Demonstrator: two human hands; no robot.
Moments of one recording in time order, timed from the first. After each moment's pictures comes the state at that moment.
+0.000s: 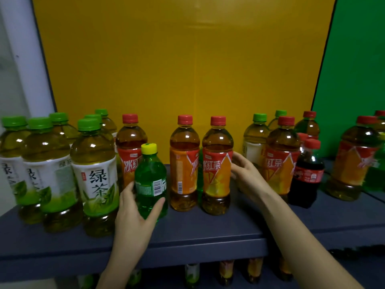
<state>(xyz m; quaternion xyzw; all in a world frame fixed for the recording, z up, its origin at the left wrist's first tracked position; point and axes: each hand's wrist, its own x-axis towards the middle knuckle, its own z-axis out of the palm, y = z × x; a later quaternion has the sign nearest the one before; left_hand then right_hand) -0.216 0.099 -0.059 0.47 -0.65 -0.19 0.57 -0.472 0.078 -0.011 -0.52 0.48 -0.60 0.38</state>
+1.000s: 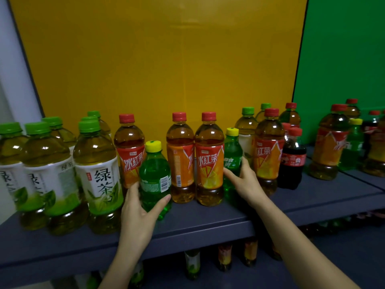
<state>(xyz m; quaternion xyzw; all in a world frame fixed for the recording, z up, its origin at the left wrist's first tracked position) -0.207 0.103 -0.055 0.37 -0.66 -0.32 0.57 -0.452 0.115 -0.034 -0.52 0.57 -0.60 0.19</state>
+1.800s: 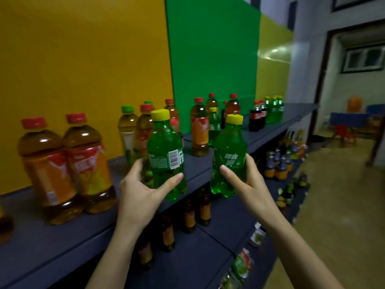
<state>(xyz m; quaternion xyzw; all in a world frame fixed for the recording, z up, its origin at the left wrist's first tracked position) -0.360 0.194 -0.017 0.09 -0.76 -0.43 0.48 -0.491 0.358 -0.028 -0.40 0.62 -0.68 0.00</state>
